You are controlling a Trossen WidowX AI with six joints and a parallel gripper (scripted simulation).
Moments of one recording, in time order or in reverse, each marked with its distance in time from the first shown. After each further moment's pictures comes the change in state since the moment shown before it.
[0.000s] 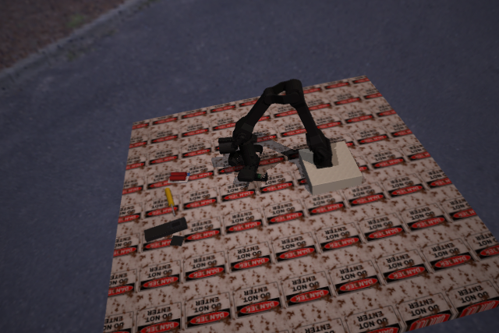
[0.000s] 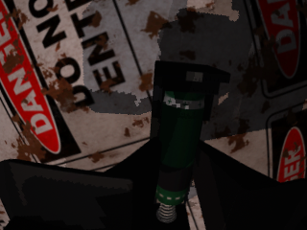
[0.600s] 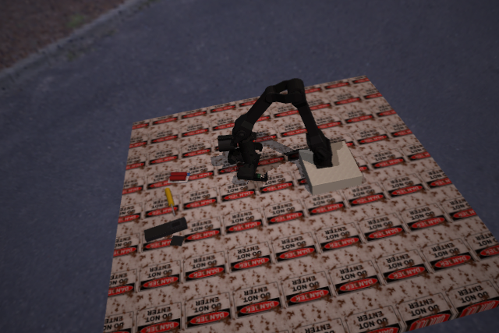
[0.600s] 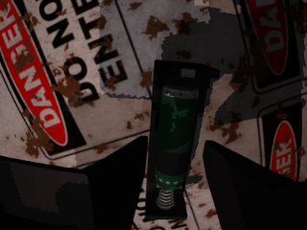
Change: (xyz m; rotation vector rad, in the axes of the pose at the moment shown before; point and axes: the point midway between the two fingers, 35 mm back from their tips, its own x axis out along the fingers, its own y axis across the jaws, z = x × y) arm -0.012 0.000 0.000 0.002 0.000 0.000
